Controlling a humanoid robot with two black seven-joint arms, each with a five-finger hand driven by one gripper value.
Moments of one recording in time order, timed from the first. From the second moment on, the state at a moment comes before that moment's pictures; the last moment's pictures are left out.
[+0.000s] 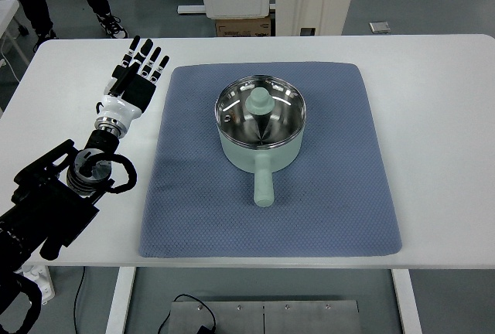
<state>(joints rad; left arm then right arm) -0.78 0.14 -0.71 -0.54 -0.36 -0.41 -0.30 -0.03 0.00 0.44 0.16 -0.36 -0.11 -0.05</state>
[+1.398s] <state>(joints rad) -1.07 0.65 -0.62 -1.32 0.35 -0.49 -0.30 -0.03 0.00 0.44 0.16 -0.36 -0.11 -0.05</state>
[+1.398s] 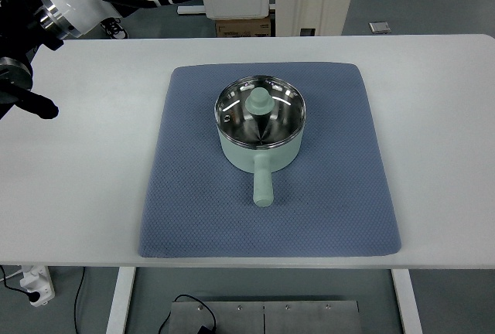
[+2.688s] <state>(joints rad) -1.26 0.47 -0.32 -1.44 1.26 -0.61 -0.29 -0.03 0.00 0.44 0.16 -0.36 -0.11 -0.05</state>
